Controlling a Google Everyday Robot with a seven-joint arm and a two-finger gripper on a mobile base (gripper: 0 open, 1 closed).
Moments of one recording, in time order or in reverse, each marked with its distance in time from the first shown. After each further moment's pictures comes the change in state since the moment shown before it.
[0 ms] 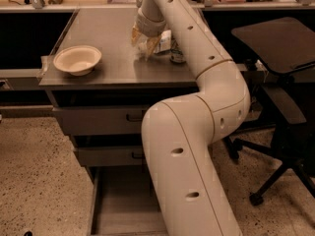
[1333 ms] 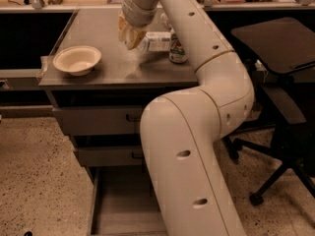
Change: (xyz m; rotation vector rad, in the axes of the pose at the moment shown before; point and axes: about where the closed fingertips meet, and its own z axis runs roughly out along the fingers) arm -0.054 -0.044 -0.042 0.086 -0.129 0.214
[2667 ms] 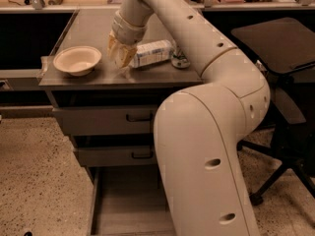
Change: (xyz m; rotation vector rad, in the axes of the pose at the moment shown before) arm -0.056 0.029 0.034 -0.095 -0.136 0.034
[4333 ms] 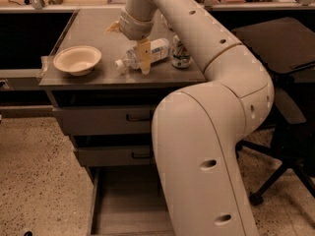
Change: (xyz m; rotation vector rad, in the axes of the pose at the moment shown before) arm 0.019 0.010 -0.019 -0.036 0.086 0.026
